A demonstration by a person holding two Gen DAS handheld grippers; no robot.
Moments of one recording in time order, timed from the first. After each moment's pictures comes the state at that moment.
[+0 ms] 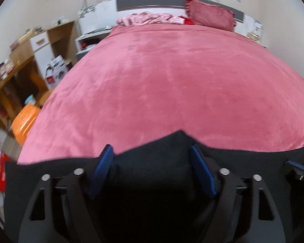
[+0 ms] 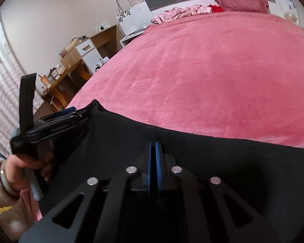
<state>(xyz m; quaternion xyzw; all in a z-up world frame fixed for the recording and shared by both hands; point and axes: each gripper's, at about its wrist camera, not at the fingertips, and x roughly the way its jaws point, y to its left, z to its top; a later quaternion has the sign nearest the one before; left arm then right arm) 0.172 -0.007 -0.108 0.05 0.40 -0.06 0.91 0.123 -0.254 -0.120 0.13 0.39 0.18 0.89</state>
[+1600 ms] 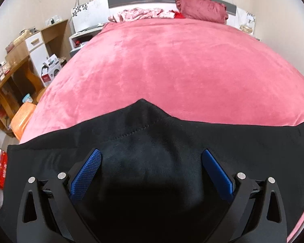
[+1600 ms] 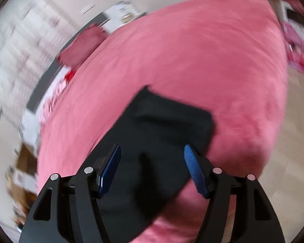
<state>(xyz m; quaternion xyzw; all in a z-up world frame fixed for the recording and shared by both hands) 0.138 -0.046 -0.108 0.07 0.42 -0.08 0.90 -0.080 -0.554 -0.096 0.44 0.29 -0.24 0.81</state>
